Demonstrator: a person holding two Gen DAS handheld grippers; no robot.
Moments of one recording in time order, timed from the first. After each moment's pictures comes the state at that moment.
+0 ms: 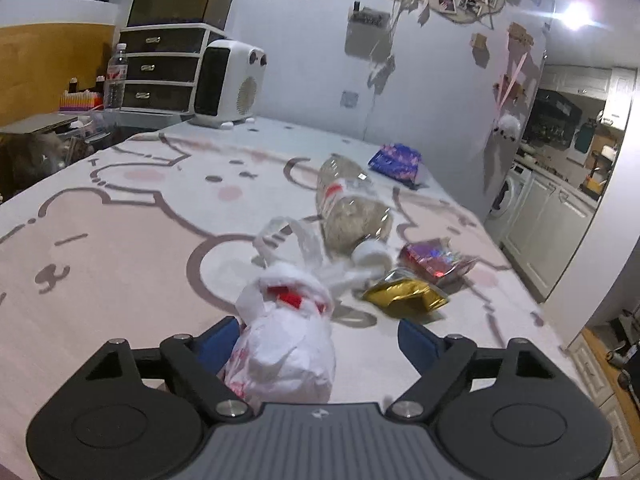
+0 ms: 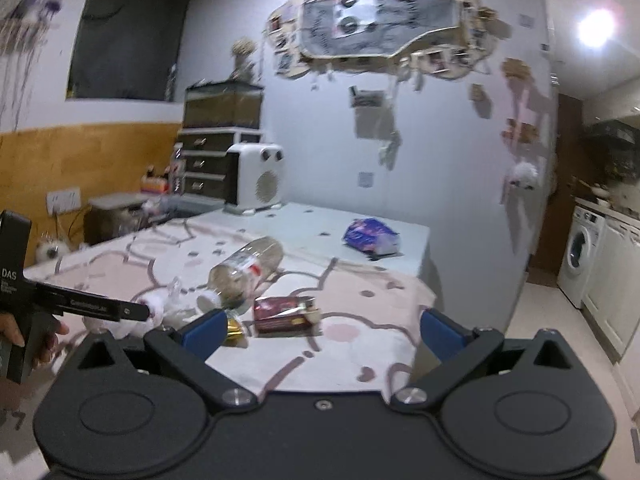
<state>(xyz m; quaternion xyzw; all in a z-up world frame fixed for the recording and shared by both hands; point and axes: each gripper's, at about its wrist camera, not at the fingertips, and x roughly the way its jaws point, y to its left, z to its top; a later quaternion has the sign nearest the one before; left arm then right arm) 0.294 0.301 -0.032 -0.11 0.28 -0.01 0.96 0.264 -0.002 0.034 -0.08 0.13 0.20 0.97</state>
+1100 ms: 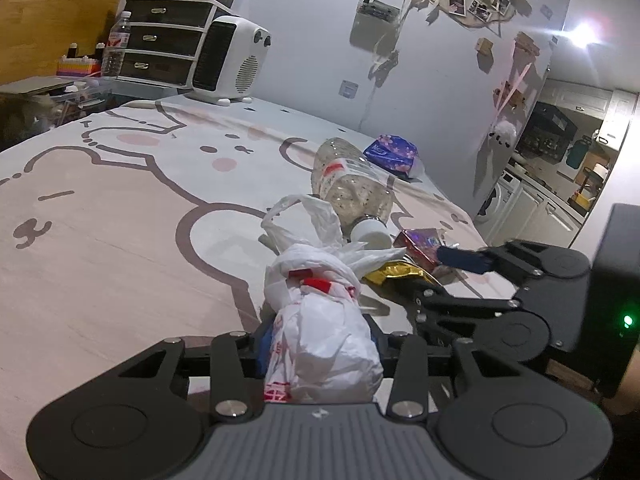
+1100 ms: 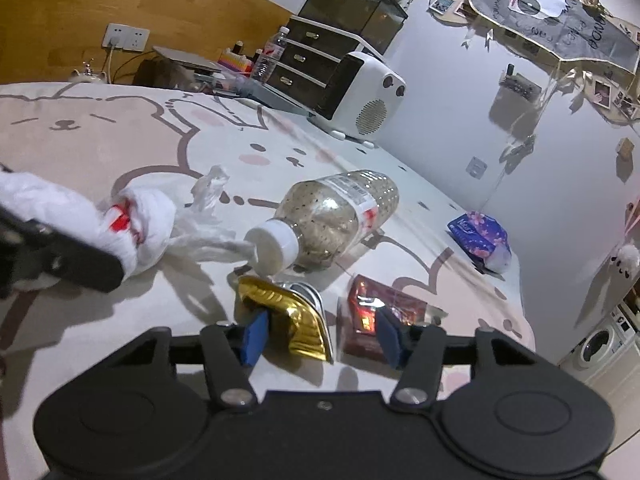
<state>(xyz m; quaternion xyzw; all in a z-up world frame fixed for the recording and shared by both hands) 0.296 0.309 -0.046 -0.16 0.29 -0.03 0.94 0.385 0.158 -0.054 -0.29 0.18 0.25 0.91</state>
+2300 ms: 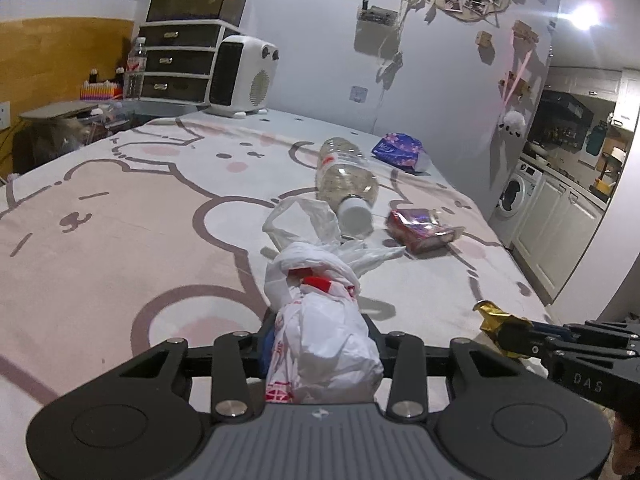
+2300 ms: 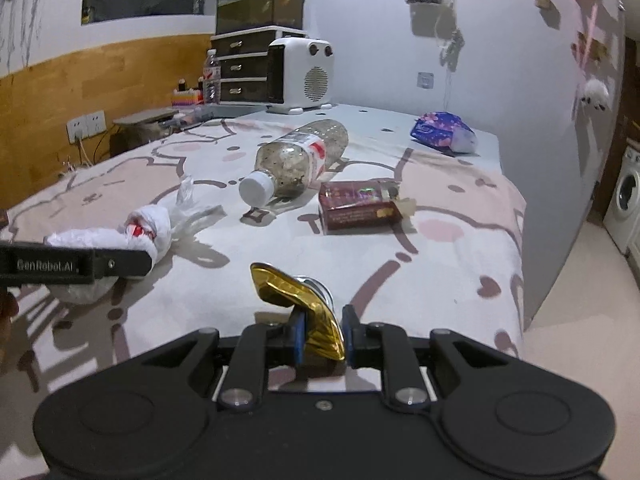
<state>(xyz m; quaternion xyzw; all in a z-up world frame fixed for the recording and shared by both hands) 0.245 0.267 -0.037 -0.11 0.28 0.02 0.95 0.304 0.047 -0.042 -0.07 0.28 0.24 0.93</state>
